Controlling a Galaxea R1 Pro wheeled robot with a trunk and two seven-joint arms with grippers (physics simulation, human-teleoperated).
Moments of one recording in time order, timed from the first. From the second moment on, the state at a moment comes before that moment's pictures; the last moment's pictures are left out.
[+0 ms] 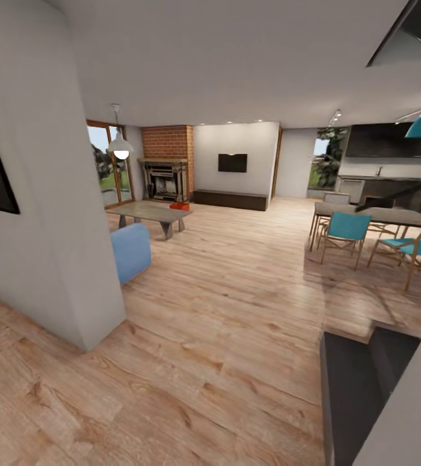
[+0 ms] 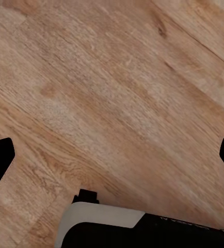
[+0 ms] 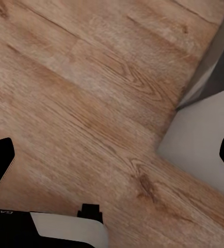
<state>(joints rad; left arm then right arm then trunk) -0.24 0.05 0.26 0.03 0.03 -0.39 -0.10 -0.34 -0.04 0.12 -0.03 0.01 -0.23 -0.01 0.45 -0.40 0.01</state>
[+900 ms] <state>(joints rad) -0.24 0.05 0.26 0.03 0.03 -0.39 -0.10 -0.34 -0.04 0.12 -0.03 0.01 -0.23 -0.02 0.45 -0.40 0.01</state>
